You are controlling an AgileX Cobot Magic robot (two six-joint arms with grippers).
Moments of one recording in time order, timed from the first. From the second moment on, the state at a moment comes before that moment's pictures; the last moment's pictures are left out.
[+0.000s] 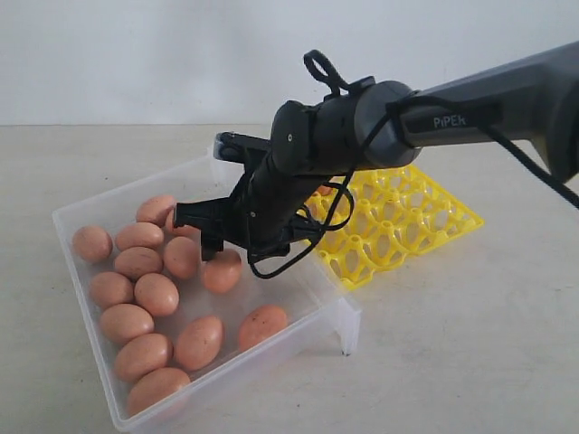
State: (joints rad) left arm 0.13 0.00 0.00 -0.03 0.23 0.02; right arm 0.69 2.17 -1.52 0.43 0.52 0.15
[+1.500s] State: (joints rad) left arm 0.13 0.00 0.00 -0.03 0.23 0.02; right arm 0.79 2.22 -1.63 0.27 0.58 0.18
